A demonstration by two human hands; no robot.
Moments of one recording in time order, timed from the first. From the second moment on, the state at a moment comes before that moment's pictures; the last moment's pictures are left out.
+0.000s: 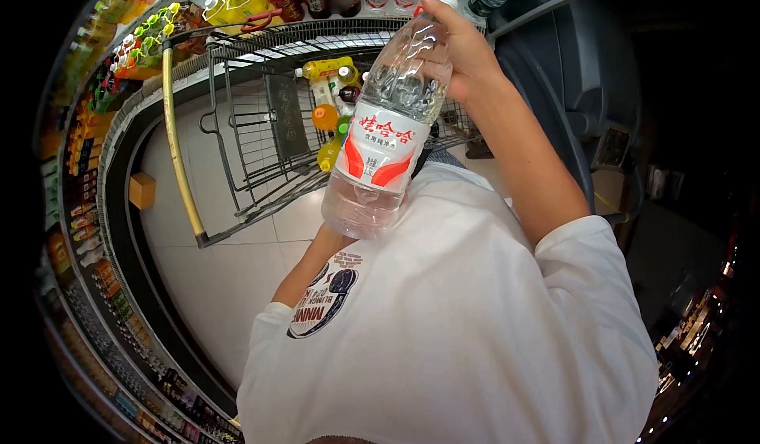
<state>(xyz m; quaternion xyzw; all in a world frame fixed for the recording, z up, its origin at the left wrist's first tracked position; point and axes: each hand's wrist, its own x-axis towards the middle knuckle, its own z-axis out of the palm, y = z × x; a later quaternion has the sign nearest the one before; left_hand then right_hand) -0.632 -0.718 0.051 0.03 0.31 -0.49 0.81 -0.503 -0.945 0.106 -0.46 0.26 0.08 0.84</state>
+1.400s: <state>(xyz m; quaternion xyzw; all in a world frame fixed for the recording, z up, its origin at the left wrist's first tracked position) -0.534 -0.429 0.012 0.88 0.35 -0.11 0.31 -0.495 -1.010 -0.126 -0.92 0.08 -0.09 0.37</state>
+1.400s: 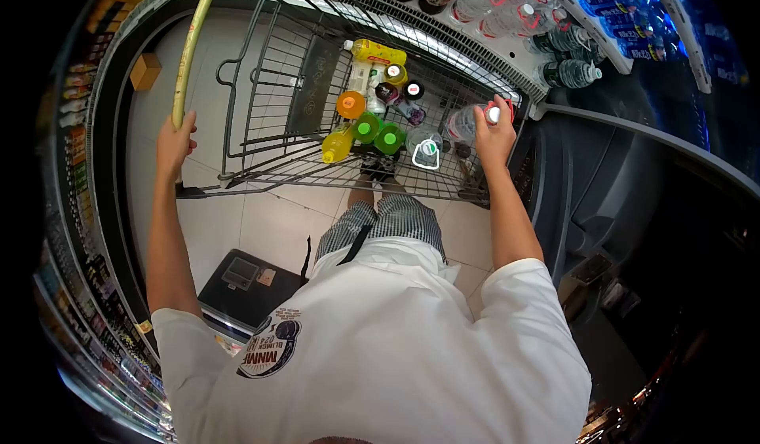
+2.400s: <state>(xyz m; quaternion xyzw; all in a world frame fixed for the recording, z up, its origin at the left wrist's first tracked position) -0.525 -0.424 0.016 0.81 0.43 -0.17 0.36 -0.473 -0.976 -0.181 -0.93 0.13 0.22 0.26</state>
